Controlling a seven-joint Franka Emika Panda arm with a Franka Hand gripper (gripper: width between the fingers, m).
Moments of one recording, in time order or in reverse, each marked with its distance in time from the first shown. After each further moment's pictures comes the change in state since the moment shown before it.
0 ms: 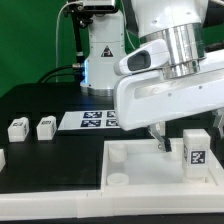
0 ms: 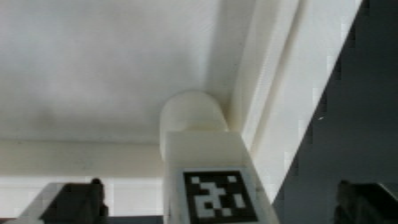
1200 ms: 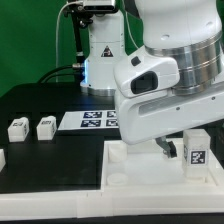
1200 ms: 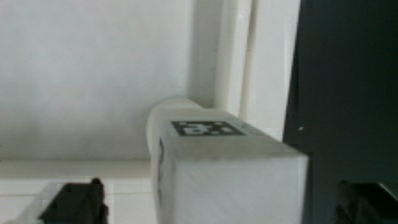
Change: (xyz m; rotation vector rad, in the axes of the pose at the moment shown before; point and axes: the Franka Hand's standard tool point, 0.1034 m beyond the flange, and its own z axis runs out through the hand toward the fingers) arm 0.026 0.001 0.002 0.090 -0.392 0.080
